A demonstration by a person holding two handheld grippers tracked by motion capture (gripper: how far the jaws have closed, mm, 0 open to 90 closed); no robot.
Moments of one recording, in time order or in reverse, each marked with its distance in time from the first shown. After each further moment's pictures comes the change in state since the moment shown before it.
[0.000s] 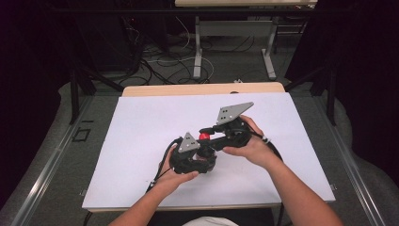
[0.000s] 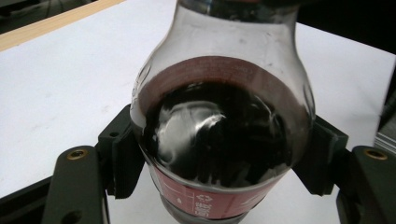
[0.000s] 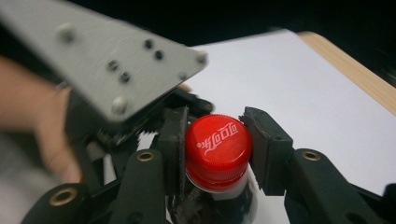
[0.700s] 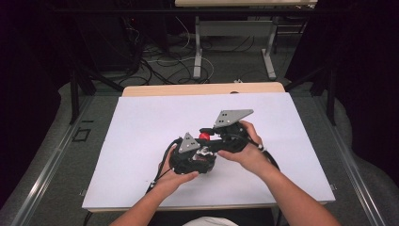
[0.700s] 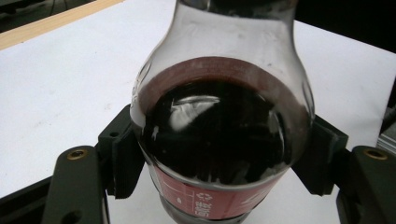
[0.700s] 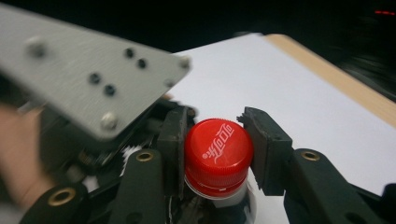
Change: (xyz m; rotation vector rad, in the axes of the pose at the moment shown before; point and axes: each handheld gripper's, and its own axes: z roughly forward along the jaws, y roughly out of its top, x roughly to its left) left arm 0.000 -0.001 -0.002 0.014 0.017 0.002; right arm 0.017 -0.001 0.005 -0.014 -0.148 0.056
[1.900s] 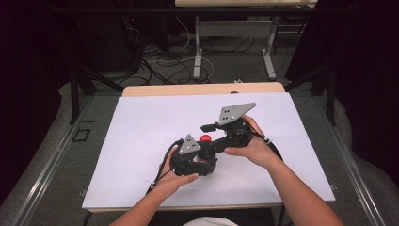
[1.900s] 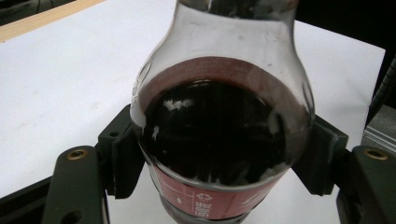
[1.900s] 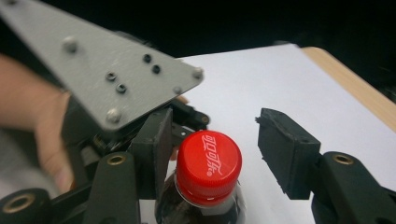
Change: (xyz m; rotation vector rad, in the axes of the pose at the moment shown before) left arm -0.001 -0.001 0.001 0.003 -0.026 0.006; right arm -0.009 0.001 -0.005 -0.020 0.063 -0.042
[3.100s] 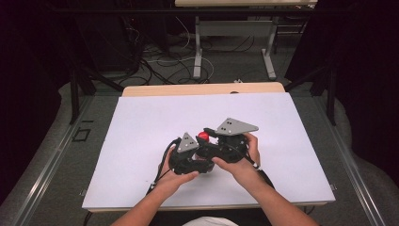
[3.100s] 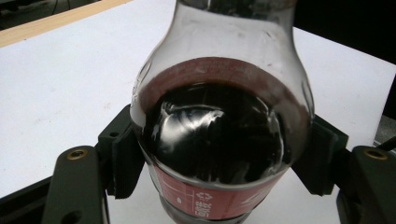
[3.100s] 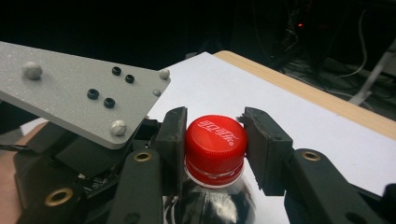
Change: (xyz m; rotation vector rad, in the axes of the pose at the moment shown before) left arm 0.002 0.001 -0.002 -0.024 0.030 -0.053; right arm 0.047 -0.007 0.005 -0.094 -0.374 0.179
